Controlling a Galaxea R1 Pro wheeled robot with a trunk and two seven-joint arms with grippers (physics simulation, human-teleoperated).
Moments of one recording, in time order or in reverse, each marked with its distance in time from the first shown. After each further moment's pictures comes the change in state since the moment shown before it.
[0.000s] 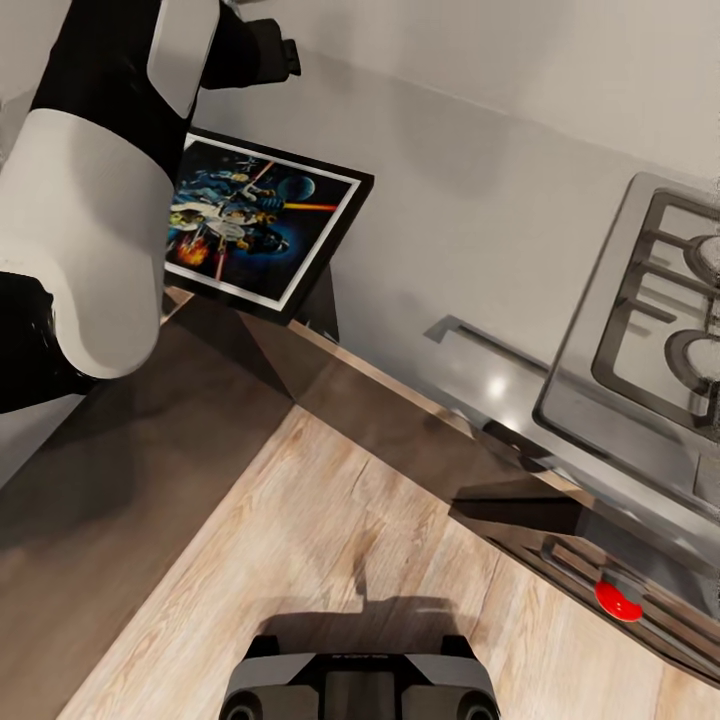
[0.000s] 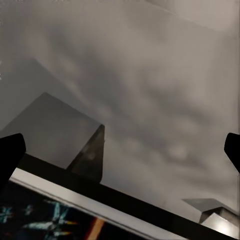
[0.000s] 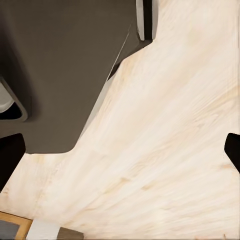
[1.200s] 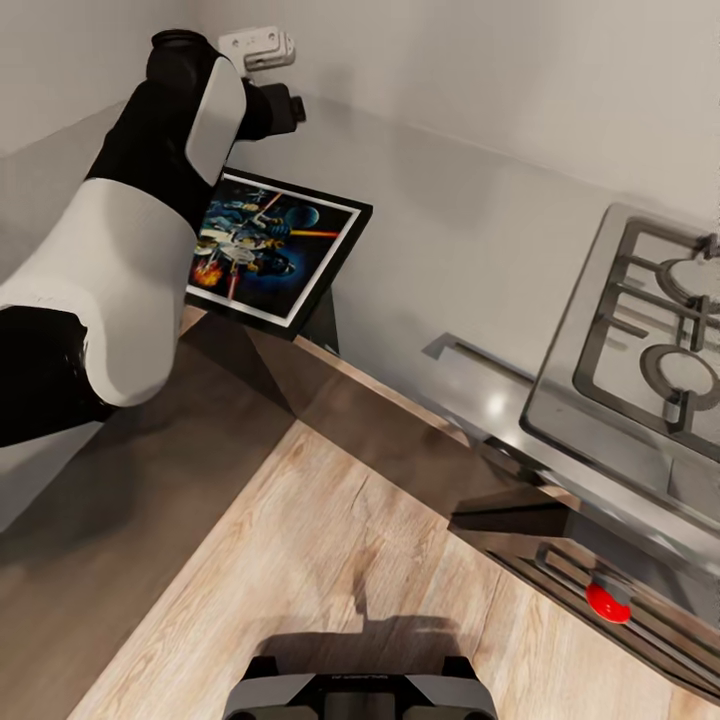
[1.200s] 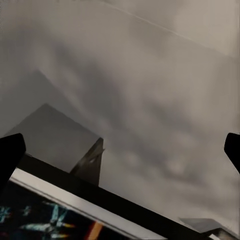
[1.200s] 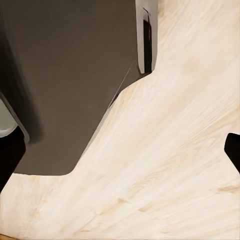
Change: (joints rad) left arm 0.094 0.000 0.001 0.053 0.003 -0.177 0.002; right arm 0.002 0.000 0.000 0.000 0.000 -0.036 0.000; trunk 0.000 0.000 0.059
